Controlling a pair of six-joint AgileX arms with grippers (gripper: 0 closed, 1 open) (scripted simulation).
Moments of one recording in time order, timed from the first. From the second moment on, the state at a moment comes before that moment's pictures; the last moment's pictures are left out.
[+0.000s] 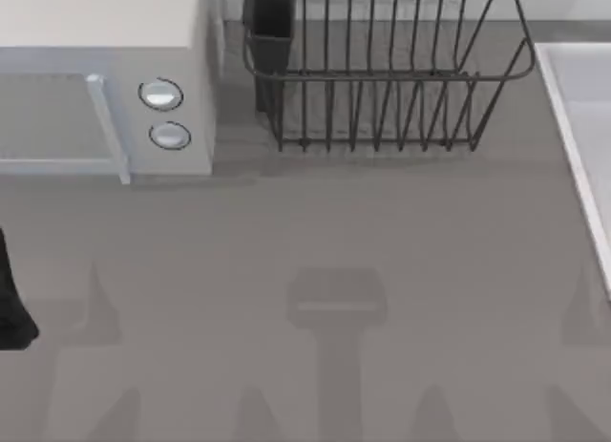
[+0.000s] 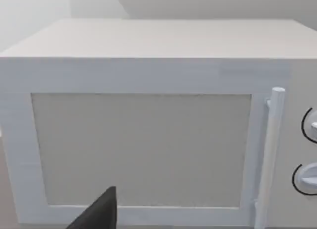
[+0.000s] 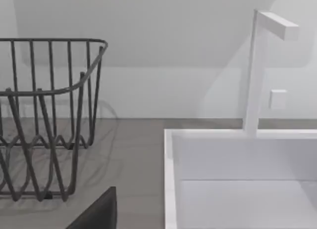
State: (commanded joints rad) left arm 0.00 0.00 0.00 0.00 0.00 0.00; right arm 0.00 0.00 0.00 0.00 0.00 0.00
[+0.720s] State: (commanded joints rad) left arm 0.00 0.00 0.00 0.00 0.00 0.00; right arm -0.10 0.41 0.27 -0.33 0.00 -0.52
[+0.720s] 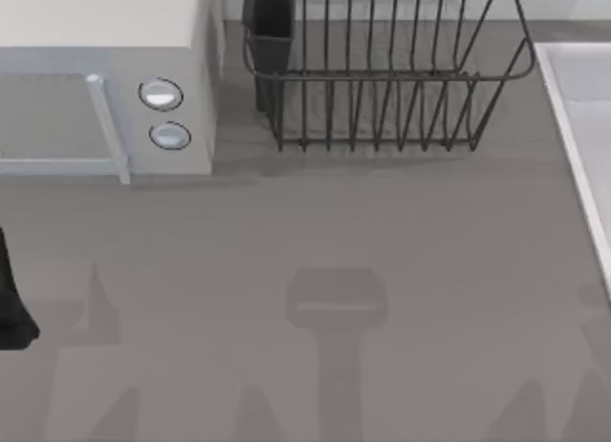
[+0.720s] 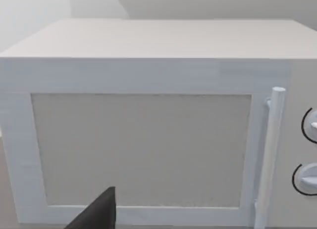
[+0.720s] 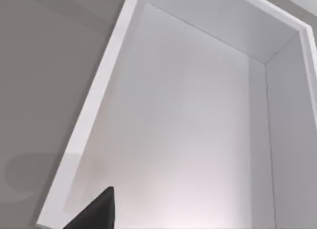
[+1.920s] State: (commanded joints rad) left arm 0.00 0.00 0.00 0.00 0.00 0.00; right arm -0.36 1.36 0.85 -1.06 0.00 -1.67
